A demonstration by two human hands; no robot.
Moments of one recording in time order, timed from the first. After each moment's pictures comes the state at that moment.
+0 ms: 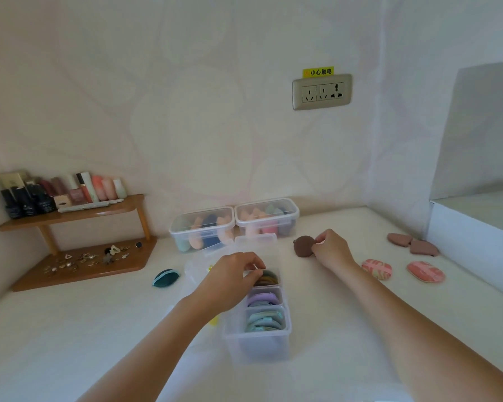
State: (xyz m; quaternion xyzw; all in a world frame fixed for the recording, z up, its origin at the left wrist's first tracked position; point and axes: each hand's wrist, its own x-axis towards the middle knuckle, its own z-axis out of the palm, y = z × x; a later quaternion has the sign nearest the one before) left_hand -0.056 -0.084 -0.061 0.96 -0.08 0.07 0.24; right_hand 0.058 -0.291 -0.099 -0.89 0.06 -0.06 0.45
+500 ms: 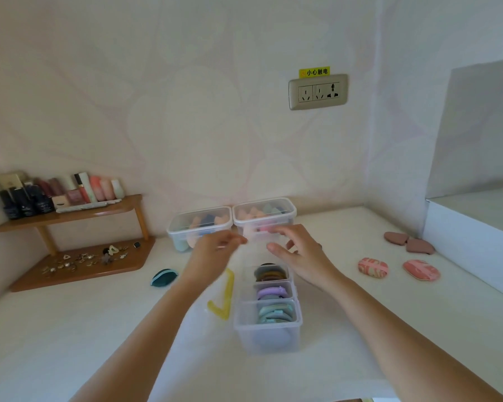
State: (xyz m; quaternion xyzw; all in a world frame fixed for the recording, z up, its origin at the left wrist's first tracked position) left_hand -0.042 -0.068 -0.044 0.89 -0.04 0.18 0.41; right_hand -0.004 -0.260 -0.076 -0.85 -0.24 -0.12 0.45
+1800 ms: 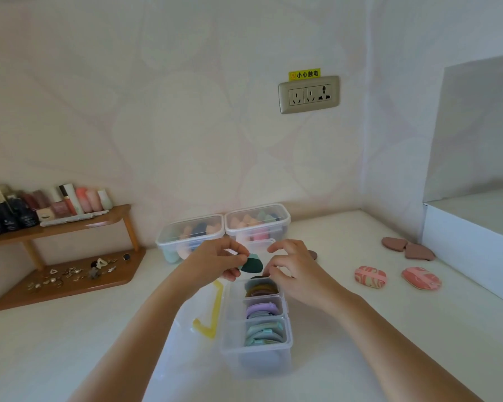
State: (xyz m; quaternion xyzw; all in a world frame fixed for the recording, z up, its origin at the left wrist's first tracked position) left_hand -0.034 -0.082 -0.024 0.88 -0.02 -0.01 0.47; right_hand -0.010 -0.272 -0.080 -0.89 -0.29 -0.11 0.32
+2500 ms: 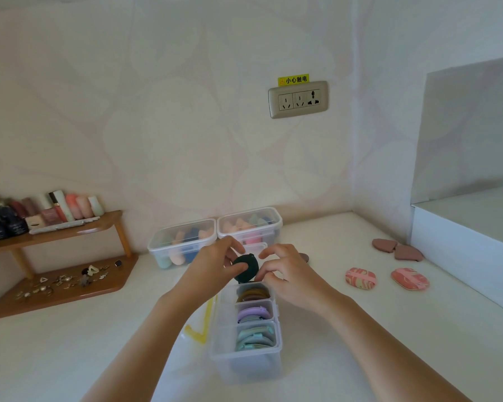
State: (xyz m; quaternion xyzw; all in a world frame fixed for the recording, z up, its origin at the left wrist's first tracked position) left_hand -0.029 -0.098 -0.034 0.95 -0.08 0.13 0.26; right_hand -0.011 -0.275 -0.077 -0.89 -0.30 -0.09 0.34
